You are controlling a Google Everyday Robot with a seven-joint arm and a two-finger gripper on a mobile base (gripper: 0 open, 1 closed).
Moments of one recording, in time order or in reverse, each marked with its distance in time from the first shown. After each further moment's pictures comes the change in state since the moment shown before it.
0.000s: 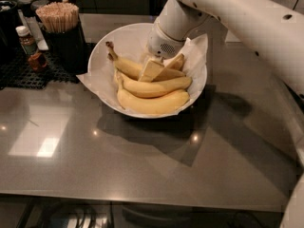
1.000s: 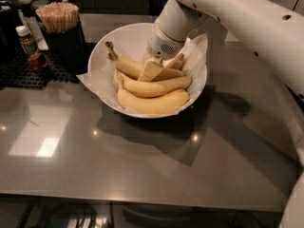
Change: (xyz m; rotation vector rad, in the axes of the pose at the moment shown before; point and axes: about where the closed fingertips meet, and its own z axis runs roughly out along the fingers) arm 0.001 0.001 0.002 -0.004 0.001 0.001
